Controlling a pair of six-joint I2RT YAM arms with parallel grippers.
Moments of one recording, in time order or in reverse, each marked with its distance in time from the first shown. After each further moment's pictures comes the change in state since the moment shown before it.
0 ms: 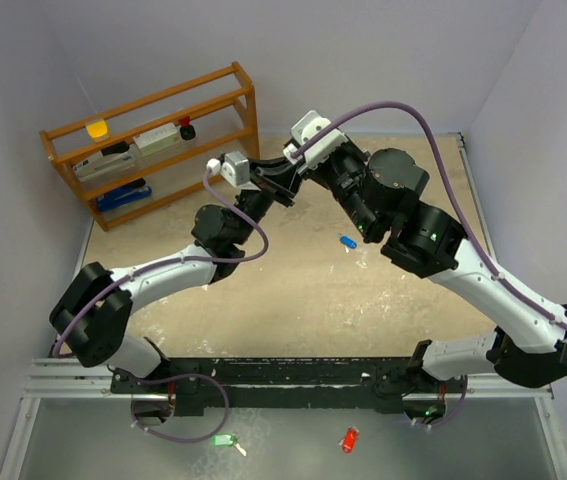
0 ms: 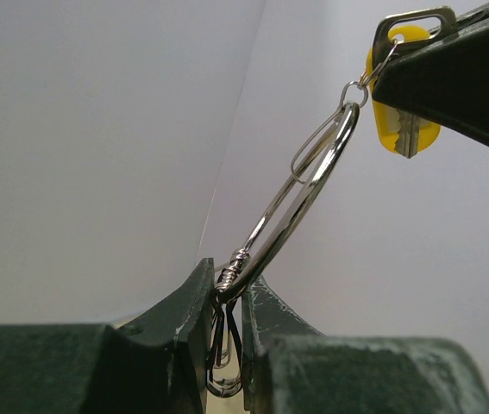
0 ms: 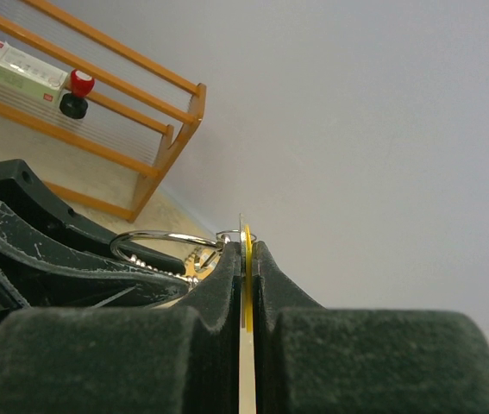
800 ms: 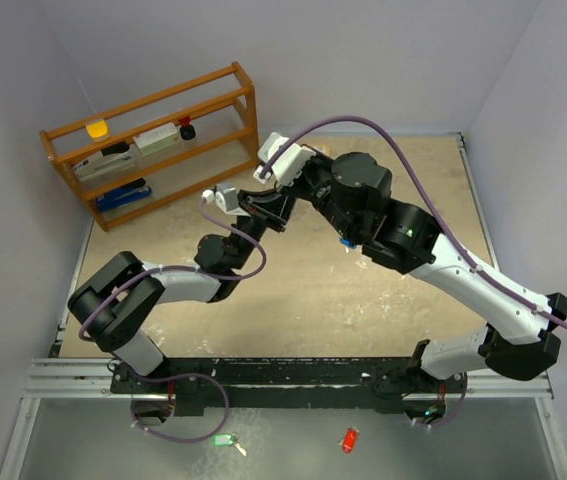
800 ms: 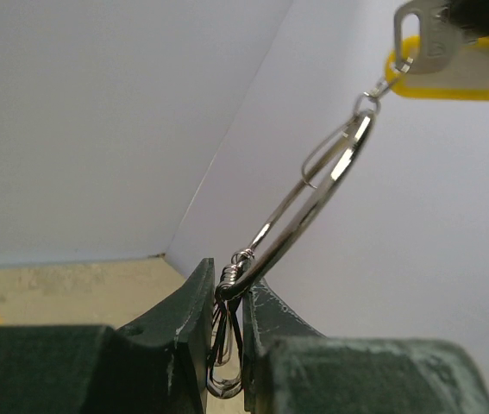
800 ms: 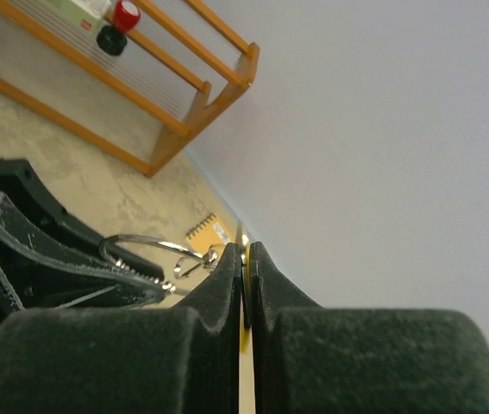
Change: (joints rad) left arm 0.005 0.132 -0.273 0.325 -0.075 -0.200; right arm 0.008 0.061 -0.002 -0.097 -0.057 -0.044
